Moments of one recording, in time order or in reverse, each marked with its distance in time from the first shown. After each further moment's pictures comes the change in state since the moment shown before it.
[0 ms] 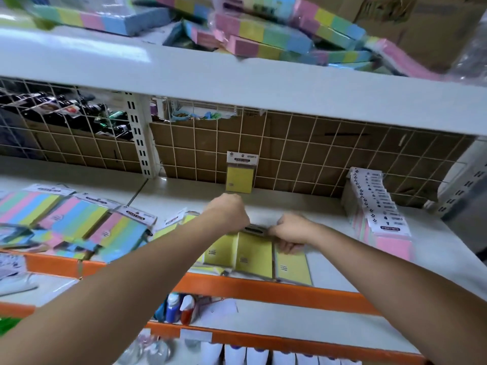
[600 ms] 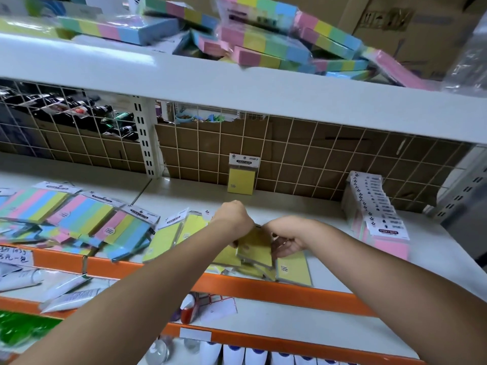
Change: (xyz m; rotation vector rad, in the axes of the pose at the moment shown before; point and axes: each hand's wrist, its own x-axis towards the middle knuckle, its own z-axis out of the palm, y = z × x) left_hand -0.010 0.008 0.014 -0.273 -0.009 -0.116; right_hand -0.024 -0.024 0.006 0.152 -0.093 0.185
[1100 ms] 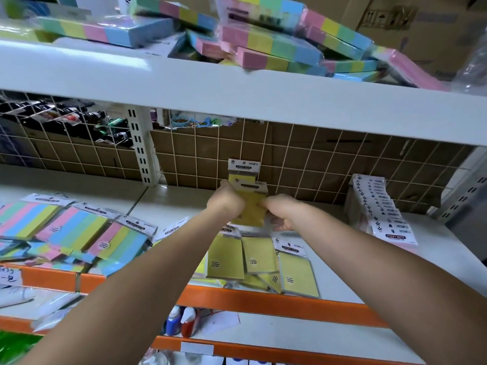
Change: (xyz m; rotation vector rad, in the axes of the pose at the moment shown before) left_hand 0.059 0.001 -0.022 -0.243 0.147 -0.031; right_hand 0.029 -0.047 -0.013 0.275 0.174 -0.139
